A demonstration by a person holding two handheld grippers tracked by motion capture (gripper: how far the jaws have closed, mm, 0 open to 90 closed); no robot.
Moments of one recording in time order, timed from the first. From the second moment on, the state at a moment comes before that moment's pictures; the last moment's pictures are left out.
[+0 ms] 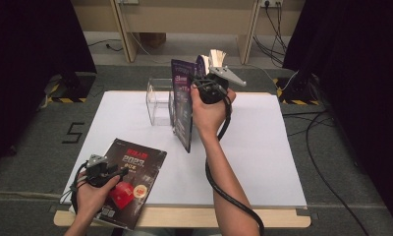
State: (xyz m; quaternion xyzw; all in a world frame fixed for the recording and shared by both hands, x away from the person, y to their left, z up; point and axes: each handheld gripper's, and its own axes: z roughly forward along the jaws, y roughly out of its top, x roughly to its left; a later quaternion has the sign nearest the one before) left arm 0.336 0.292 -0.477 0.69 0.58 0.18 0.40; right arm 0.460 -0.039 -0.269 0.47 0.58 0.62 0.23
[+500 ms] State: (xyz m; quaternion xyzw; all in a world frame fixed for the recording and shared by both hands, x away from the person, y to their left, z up) left arm 0.336 0.292 -0.477 0.69 0.58 0.18 0.40; right arm 0.487 -0.032 -0.256 0.48 0.57 0.62 0.25
